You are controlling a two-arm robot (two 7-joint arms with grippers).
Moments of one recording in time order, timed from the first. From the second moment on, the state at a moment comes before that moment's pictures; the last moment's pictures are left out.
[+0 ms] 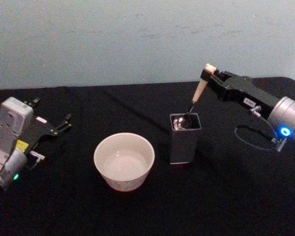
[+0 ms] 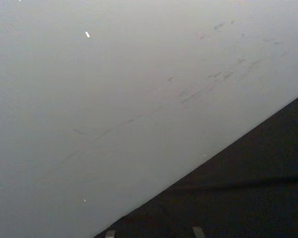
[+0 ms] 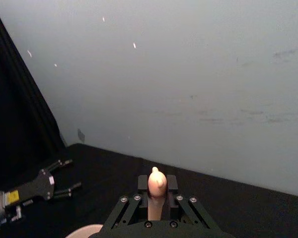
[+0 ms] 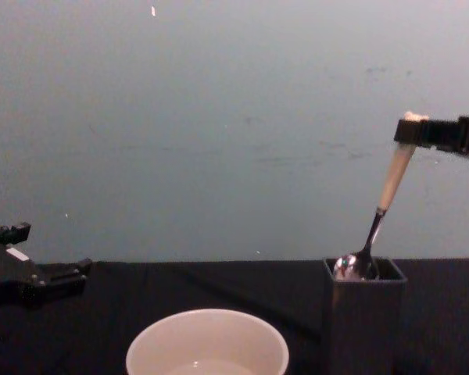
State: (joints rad) left arm -0.20 0.60 0.45 -1.41 -0.25 -0.12 0.03; right arm 0.25 0.57 -0.33 -1.66 0.85 0.22 0.34
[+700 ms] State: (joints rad) left arm -0.20 0.60 0.45 -1.41 -0.25 -0.12 0.03; right arm 0.27 0.56 -0.41 -1.58 0.75 0.20 0.33
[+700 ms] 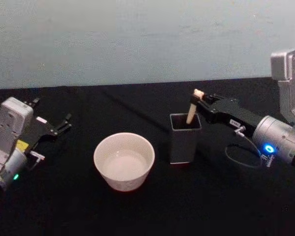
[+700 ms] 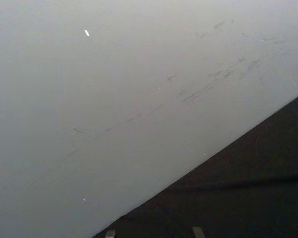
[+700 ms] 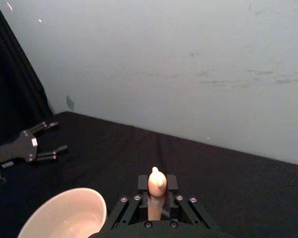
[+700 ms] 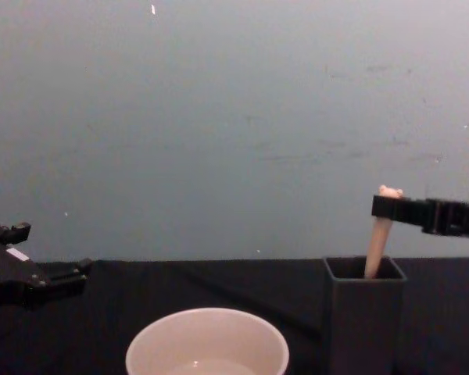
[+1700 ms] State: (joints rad) left arm -0.20 0.60 0.45 -1.41 -0.25 -0.12 0.03; right arm 0.27 0.53 -0.42 -1.52 0.67 0.22 0.36
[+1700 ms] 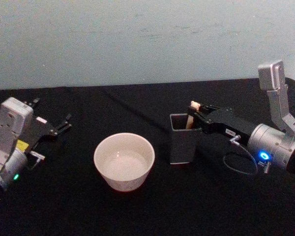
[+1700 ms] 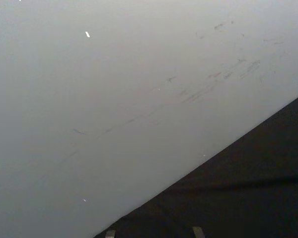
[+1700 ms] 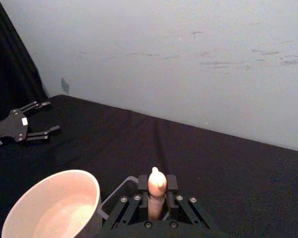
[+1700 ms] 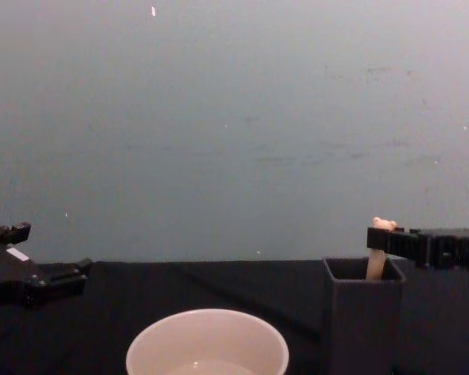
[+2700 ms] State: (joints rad) left arm -0.20 0.60 0.45 -1.41 -0.25 -0.12 0.03; right arm 0.27 0.54 -0.42 -1.53 0.68 0.21 0.35
